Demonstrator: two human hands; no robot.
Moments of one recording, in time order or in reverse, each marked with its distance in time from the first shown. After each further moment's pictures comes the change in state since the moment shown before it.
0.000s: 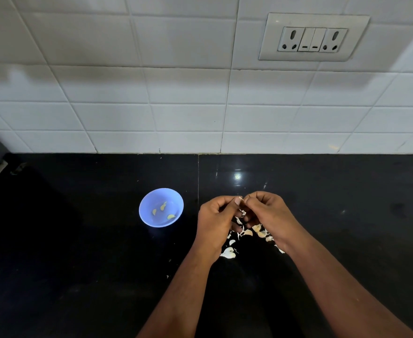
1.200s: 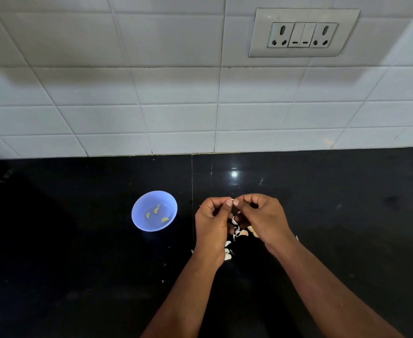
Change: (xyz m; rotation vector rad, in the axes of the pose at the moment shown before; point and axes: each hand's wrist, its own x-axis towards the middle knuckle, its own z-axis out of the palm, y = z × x) left_hand 0.005 -0.018 0.014 -0.123 0.175 -0.056; right_hand -0.002 0.012 0.007 -0.073 0.163 -0.098
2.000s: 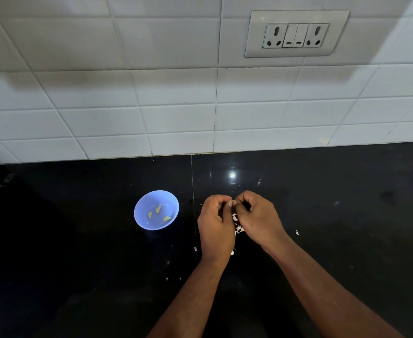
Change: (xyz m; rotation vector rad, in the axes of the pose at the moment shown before) left_hand -0.008 -0.011 -0.006 0.428 0.093 0.420; right_hand -0.006 0.004 0.014 -0.401 0.036 -0.070
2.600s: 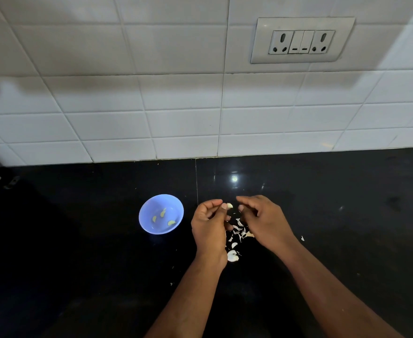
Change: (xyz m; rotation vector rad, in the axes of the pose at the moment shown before) left_hand 0.017 0.003 -0.008 -0.493 0.090 -0.497; right_hand 0.009 0.011 -0.003 -0.063 -0.018 -0.117
